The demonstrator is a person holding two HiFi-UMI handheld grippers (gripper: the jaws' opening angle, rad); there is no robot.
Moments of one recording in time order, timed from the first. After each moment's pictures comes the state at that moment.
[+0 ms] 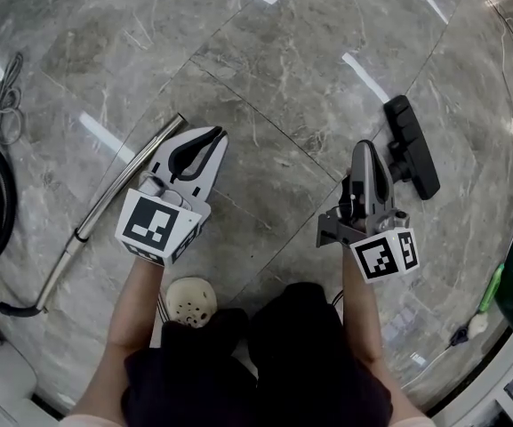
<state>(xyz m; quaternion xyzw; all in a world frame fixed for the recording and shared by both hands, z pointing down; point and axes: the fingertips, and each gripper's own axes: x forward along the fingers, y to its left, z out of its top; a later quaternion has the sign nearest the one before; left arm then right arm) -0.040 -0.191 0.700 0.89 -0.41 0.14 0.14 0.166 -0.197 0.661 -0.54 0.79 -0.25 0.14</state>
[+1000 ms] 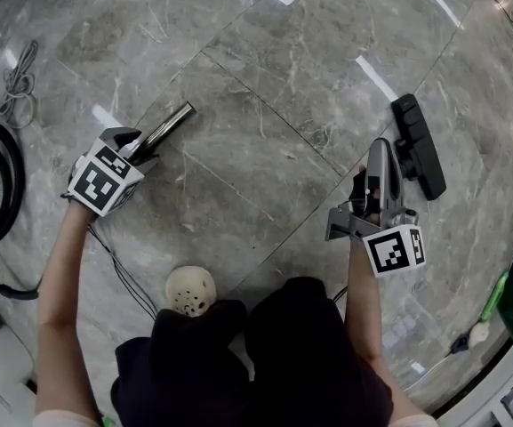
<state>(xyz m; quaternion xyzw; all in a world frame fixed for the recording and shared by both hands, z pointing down) -0.201 -0.141 0.803 0.76 -0.29 0.55 0.22 0.193 -0.195 0.664 -0.55 0.77 -0.27 0.17</state>
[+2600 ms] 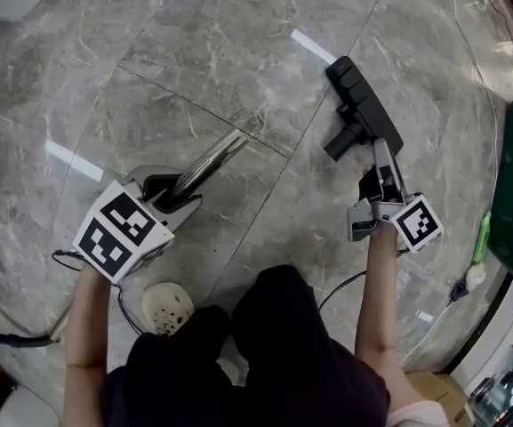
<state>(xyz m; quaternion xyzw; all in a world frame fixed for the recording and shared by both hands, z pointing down) 0.012 -0.097 0.751 0.87 -0.10 0.40 0.25 0.333 -0.161 0.694 -0.62 0.69 -0.37 0.11</state>
